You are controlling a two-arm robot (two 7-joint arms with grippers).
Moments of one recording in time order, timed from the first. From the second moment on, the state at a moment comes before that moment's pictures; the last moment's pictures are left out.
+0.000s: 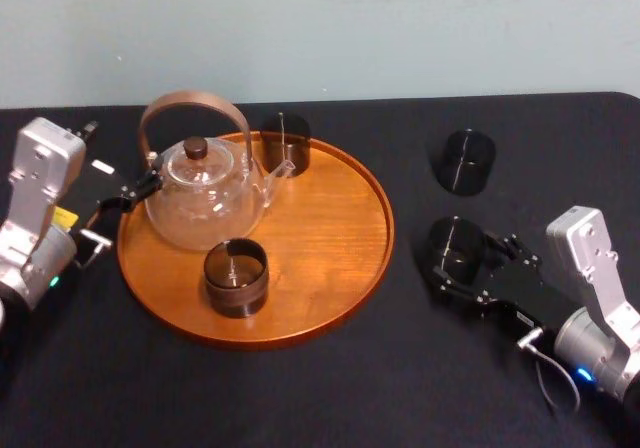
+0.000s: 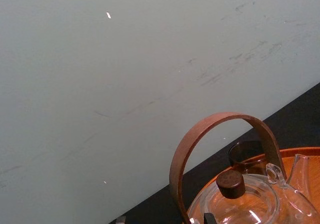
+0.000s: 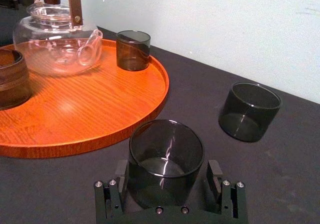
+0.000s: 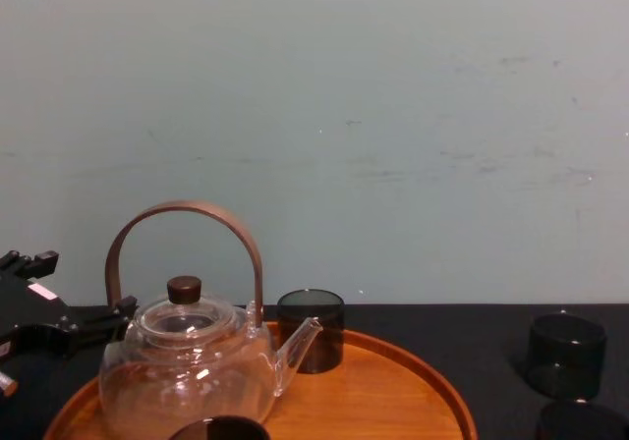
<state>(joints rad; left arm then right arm) -0.20 0.60 0.45 -1.41 -0.25 -0.12 0.03 -0.06 0.47 -0.27 -1.51 0.23 -0.05 0.32</state>
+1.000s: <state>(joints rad) -0.20 0.60 0.45 -1.41 -0.25 -0.12 0.03 0.03 0.40 -0.28 -1.41 0.21 -0.04 0.37</state>
